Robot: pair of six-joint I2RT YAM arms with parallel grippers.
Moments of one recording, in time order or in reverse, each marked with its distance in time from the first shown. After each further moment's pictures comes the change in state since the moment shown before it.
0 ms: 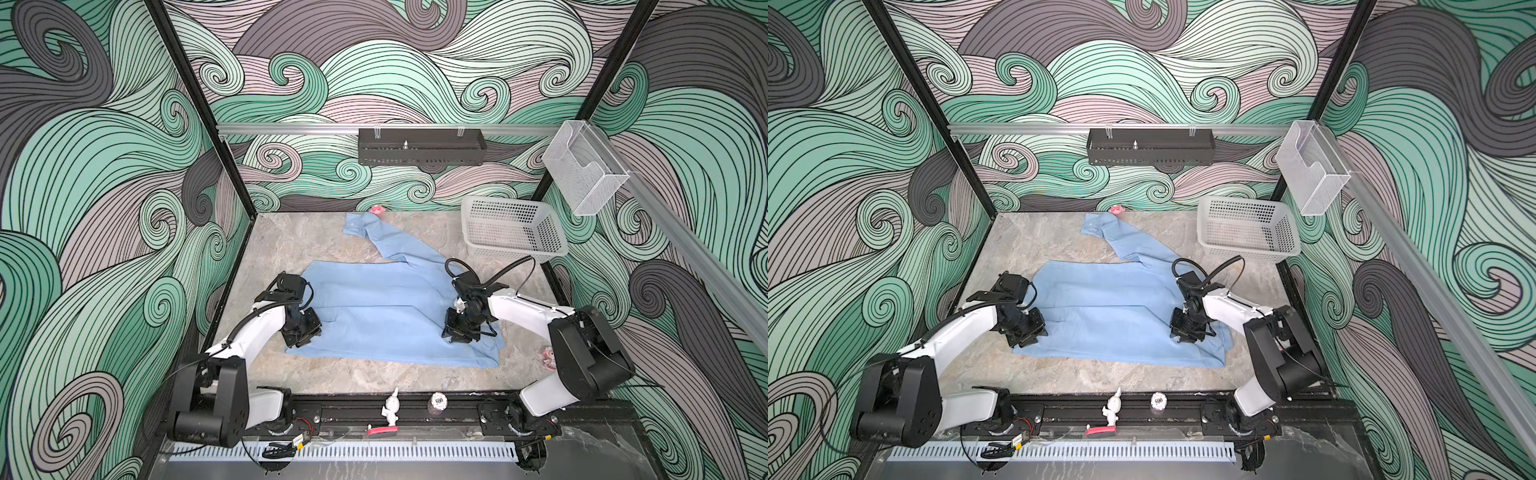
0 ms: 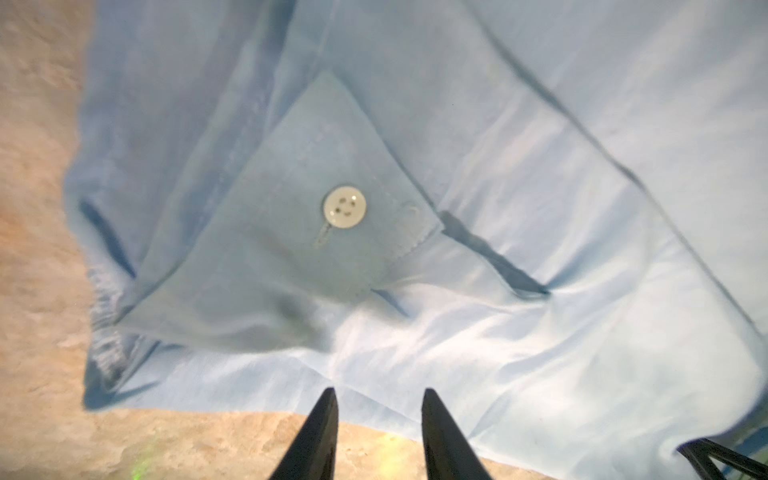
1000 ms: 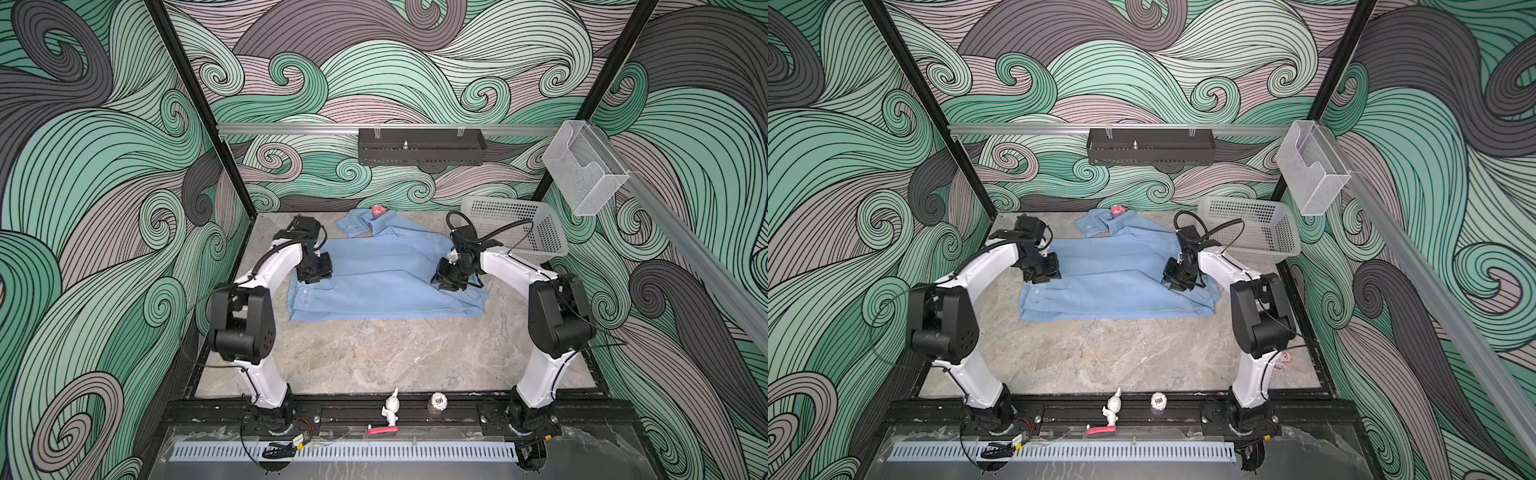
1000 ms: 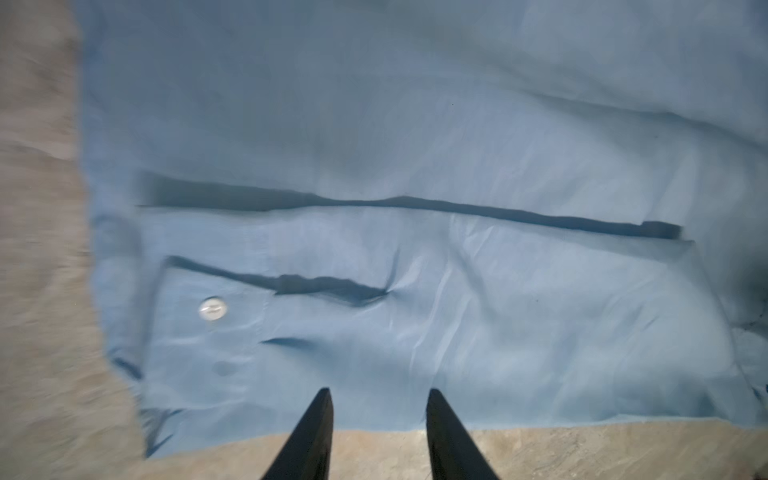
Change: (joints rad) left arm -0.036 0.565 0.635 -0.024 -0.045 0.254; right arm -0.114 0.370 0.540 0.008 -0.072 -0.020
